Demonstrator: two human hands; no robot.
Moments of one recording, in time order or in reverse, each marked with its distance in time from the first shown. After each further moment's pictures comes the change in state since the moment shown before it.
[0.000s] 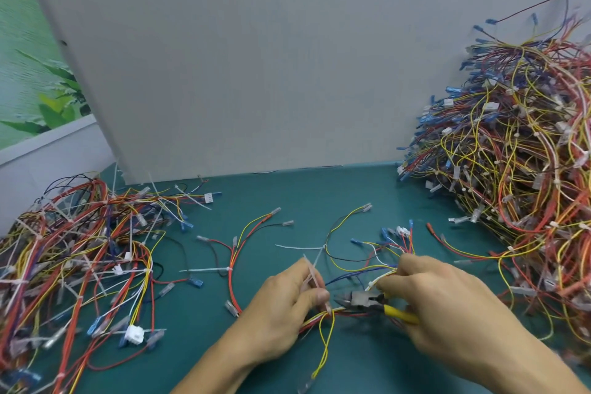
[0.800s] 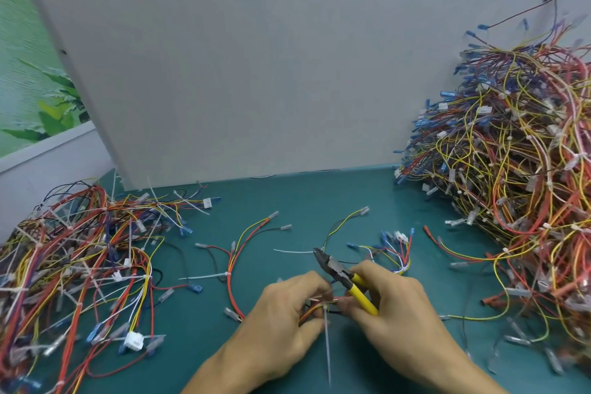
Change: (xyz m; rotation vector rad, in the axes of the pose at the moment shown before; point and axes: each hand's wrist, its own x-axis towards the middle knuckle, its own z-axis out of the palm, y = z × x) left_hand -0.008 -0.007 0.004 0.158 0.082 0.283; right_hand 0.014 -0.030 0.033 0.634 0.284 0.073
